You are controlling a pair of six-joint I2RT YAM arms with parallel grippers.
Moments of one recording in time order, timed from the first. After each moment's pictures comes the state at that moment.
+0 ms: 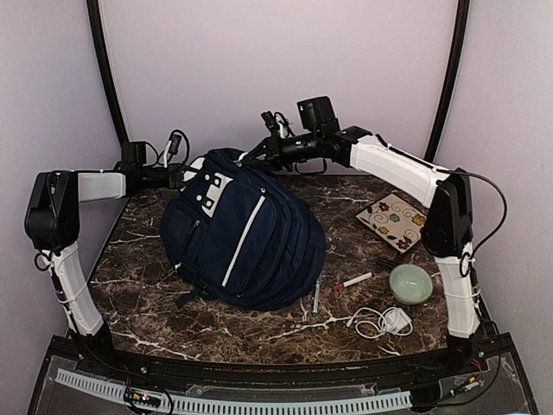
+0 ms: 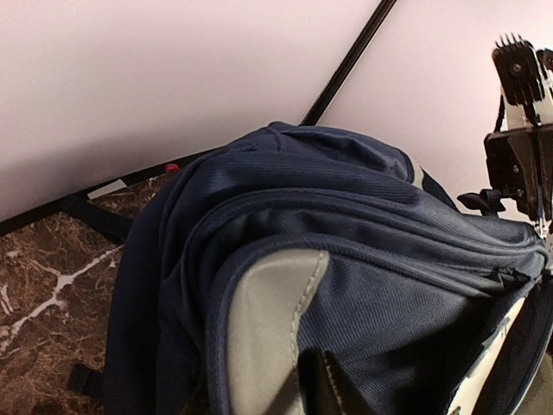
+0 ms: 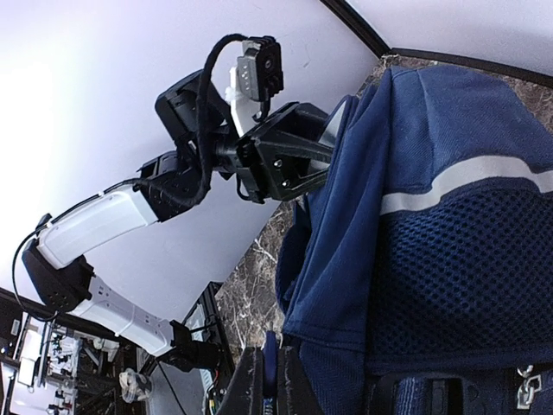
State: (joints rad) left arm -0.06 1.90 1.34 0.12 1.01 -0.12; right arm 0.70 2.19 2.17 -0.37 -0.72 0.63
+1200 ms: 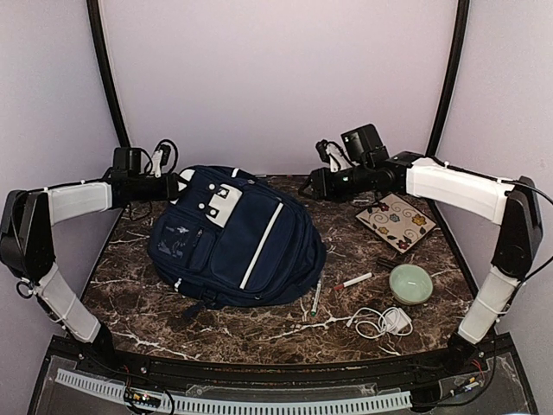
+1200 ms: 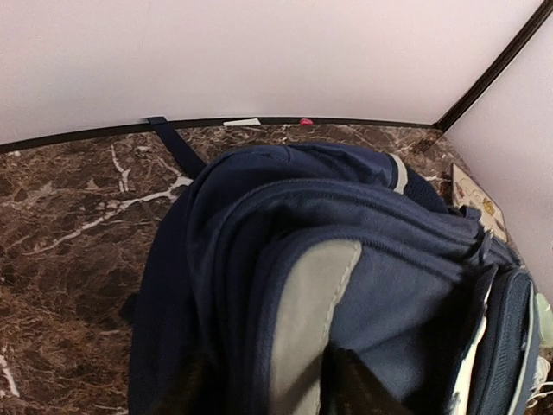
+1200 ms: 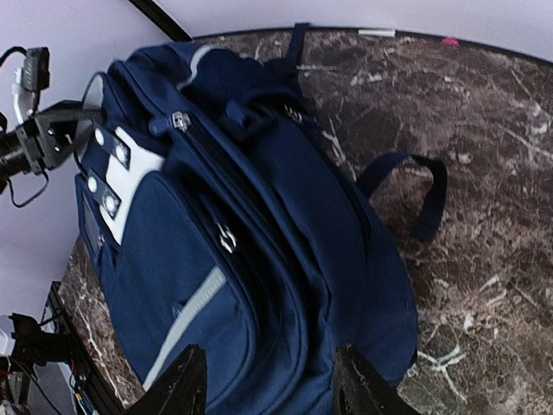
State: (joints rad) left arm -0.11 1.60 1.09 -0.04 0.49 -0.18; right arm 0.65 1.70 1.46 -0.39 -0.27 0.42
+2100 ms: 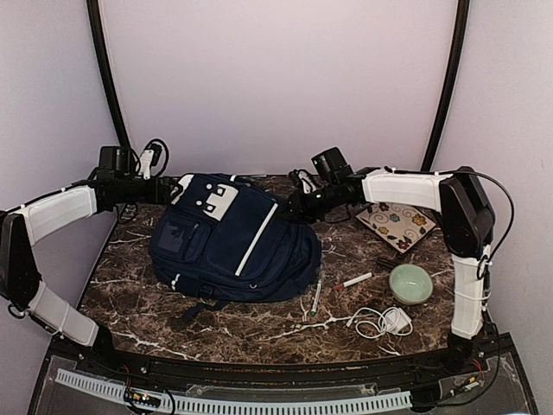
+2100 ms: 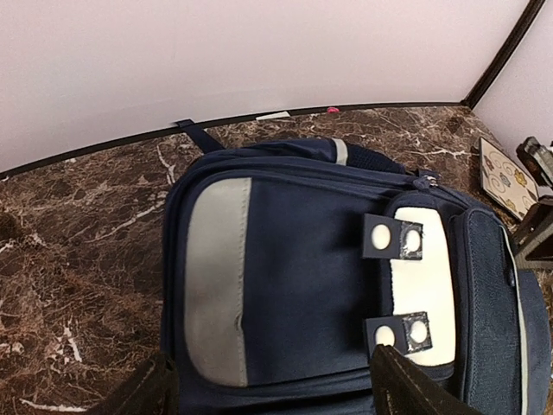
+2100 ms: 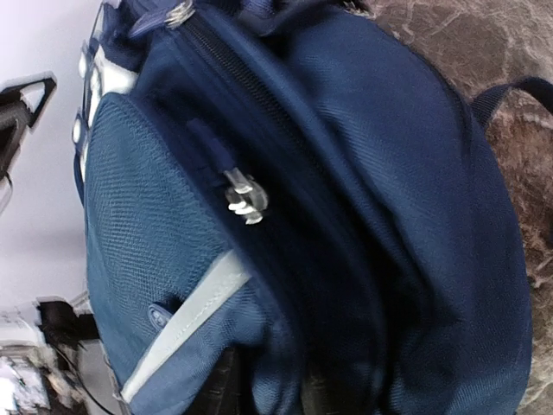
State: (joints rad) left arm -0.11 1.42 1.04 -0.19 0.35 -0.02; right arm 0.66 2.05 1.59 -0.33 -0.53 0.50
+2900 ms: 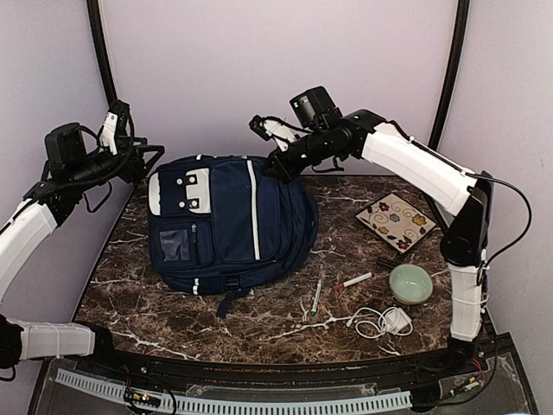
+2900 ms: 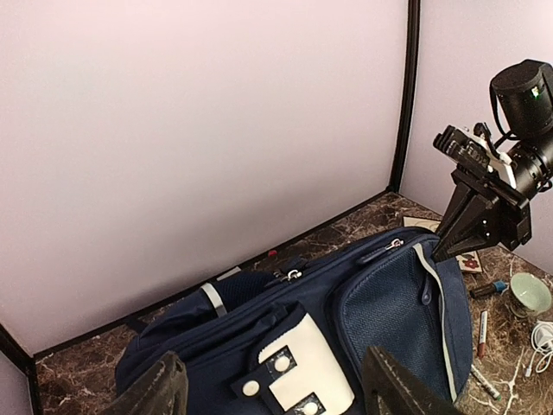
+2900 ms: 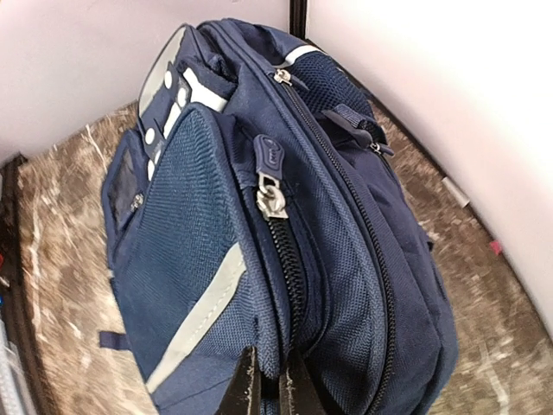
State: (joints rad) left arm -0.12 1.05 1.05 -0.14 0.51 0.07; right arm 0.80 2.07 2.24 -0.83 -0.24 -0.15
